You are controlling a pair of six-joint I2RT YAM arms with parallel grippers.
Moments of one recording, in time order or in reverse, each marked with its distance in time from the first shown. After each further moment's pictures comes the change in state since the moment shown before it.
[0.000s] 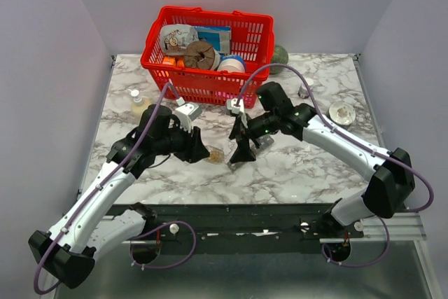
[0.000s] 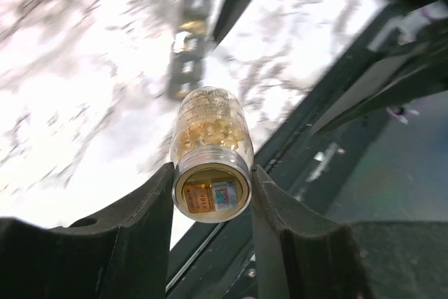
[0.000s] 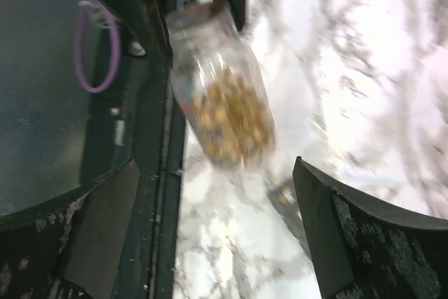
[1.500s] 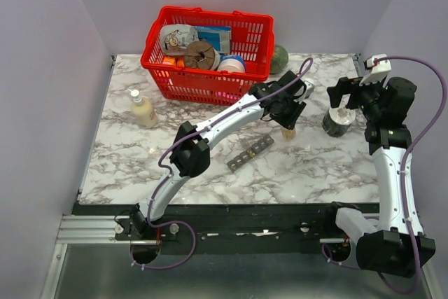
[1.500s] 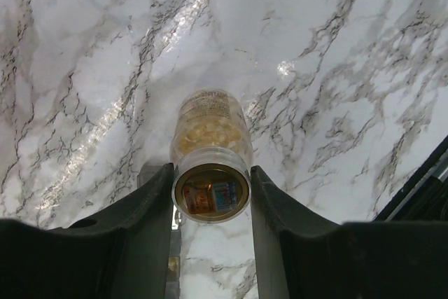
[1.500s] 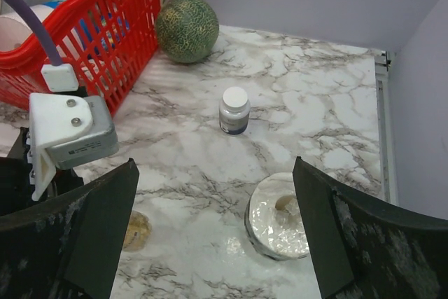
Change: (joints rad) left arm -0.372 1.453 1.423 -0.213 -0.350 -0.001; right arm -0.939 -0.495 -0.207 0.286 0.475 0.291
